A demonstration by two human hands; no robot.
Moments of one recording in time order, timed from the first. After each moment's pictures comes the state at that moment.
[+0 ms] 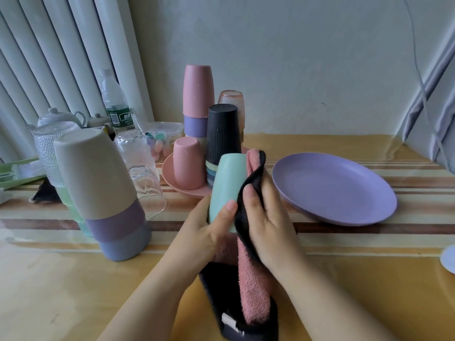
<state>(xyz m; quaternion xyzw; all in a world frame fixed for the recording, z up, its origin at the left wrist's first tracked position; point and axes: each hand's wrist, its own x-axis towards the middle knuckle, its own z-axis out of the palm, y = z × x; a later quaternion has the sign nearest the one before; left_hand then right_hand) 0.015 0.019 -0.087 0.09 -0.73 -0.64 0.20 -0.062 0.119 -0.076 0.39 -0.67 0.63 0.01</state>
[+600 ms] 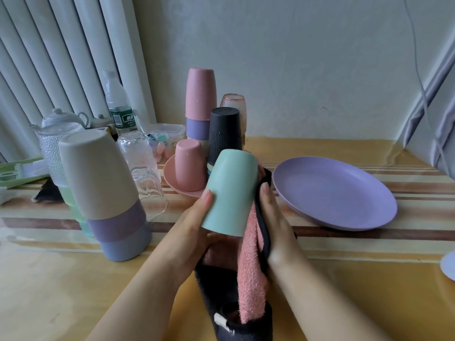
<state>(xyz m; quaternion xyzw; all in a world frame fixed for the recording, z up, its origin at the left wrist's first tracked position) 0.016 0.011 -0.080 0.12 -0.53 -0.83 0.14 -0.062 0.129 -0.080 0.32 -0.59 0.71 -0.18</state>
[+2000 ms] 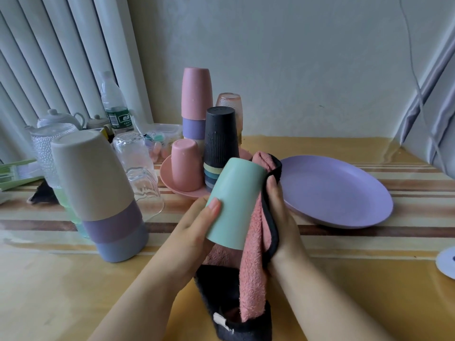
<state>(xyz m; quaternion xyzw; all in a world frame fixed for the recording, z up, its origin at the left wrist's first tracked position) 0.020 0.019 -0.085 0.11 -0.58 -0.80 0.14 -0.059 0.140 -0.078 0.32 -0.61 0.71 -0.15</state>
